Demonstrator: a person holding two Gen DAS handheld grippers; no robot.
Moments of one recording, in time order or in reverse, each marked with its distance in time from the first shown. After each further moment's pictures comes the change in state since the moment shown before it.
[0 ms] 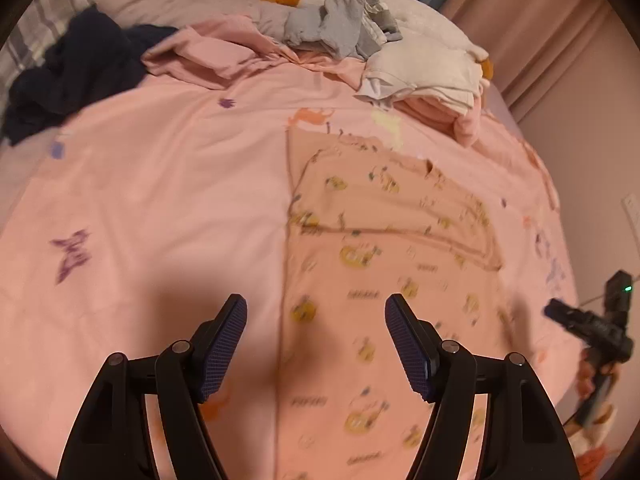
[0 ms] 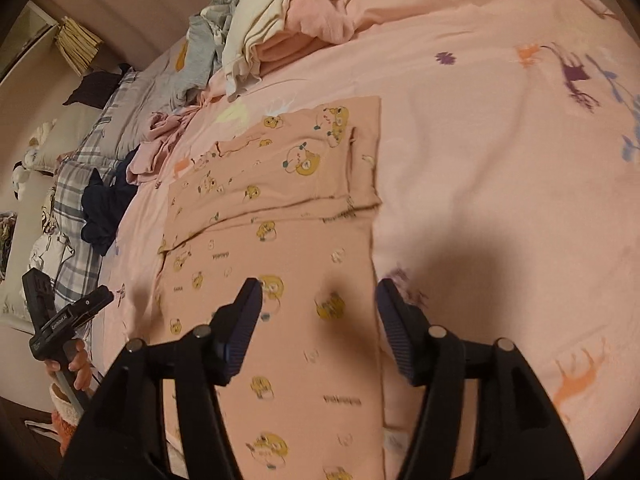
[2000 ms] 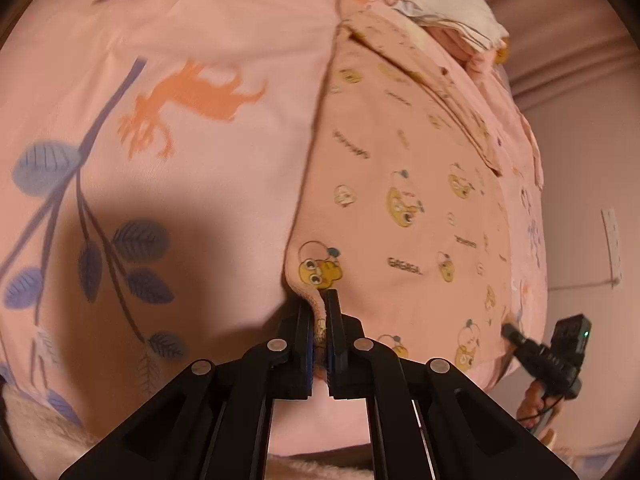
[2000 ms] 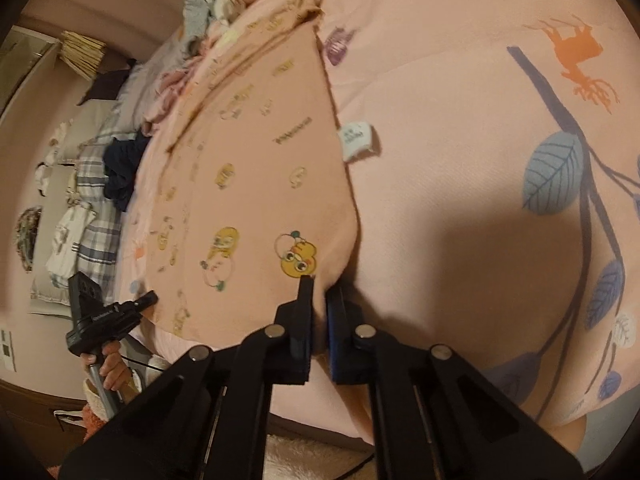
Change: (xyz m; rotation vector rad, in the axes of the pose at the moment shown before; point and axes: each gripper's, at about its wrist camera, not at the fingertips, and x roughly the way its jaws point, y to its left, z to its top) left arm 0.019 0.038 -0.150 -0.207 0.202 -0.178; right arm 0.003 -0.052 -0.181 0.124 0.068 0.165
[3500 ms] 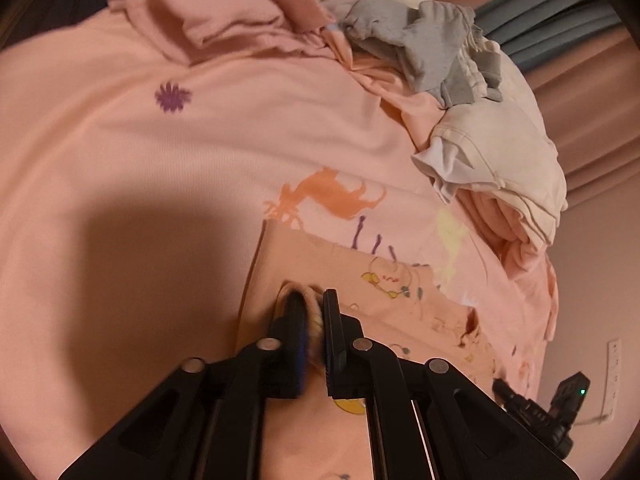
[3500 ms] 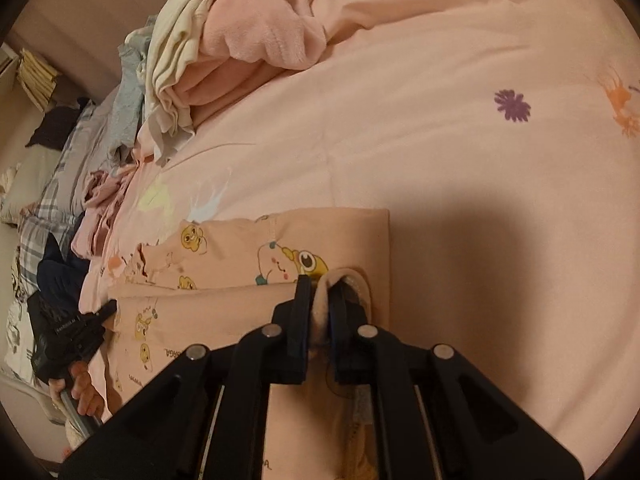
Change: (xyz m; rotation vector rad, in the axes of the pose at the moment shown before) left arm 0.090 -0.051 0.308 -0.159 -0.220 0.022; right arm 0.111 0.044 0.329 -0.076 -0.097 -0.208
